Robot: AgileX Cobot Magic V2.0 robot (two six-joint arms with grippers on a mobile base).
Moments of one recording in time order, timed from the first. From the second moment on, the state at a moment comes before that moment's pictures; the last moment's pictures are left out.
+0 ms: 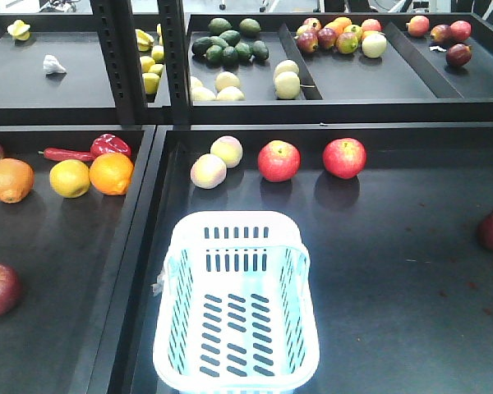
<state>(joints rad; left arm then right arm) 0.00 -0.01 -0.03 0.09 0.06 -0.17 0.02 -0.01 0.03 -0.02 0.14 -0.01</state>
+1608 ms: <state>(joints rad) 0.00 0.38 -0.41 0.06 0.21 0.16 0.02 -0.01 0.03 -0.02 0.14 -0.01</state>
